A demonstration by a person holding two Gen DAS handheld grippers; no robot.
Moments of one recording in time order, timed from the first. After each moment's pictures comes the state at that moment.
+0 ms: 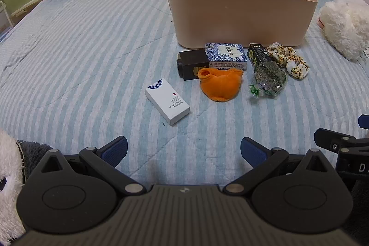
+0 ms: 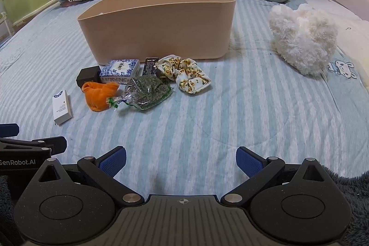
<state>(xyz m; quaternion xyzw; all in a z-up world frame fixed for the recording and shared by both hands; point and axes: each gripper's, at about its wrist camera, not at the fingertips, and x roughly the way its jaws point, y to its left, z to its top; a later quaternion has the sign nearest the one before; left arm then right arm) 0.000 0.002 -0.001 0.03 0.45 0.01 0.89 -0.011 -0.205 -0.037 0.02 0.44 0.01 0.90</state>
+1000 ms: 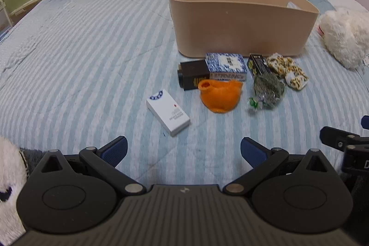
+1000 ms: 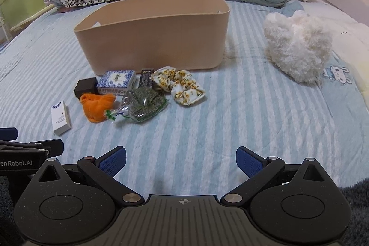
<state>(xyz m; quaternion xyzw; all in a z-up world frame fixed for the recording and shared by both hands) 0.013 0.005 0.012 0.02 0.45 0.00 0.89 -0.004 -0.211 -0.020 0.02 0.43 0.00 0.90</state>
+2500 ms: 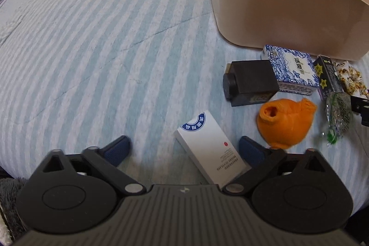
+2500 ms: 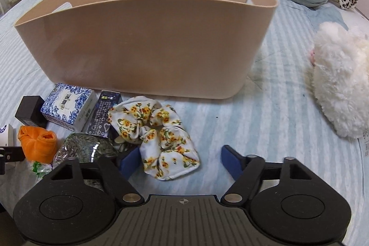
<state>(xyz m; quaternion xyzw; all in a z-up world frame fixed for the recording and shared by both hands) 0.111 0.048 -0.046 0.00 0.54 0.03 0.84 0.135 -0.216 -0.072 -0.04 0.48 0.05 0.87</state>
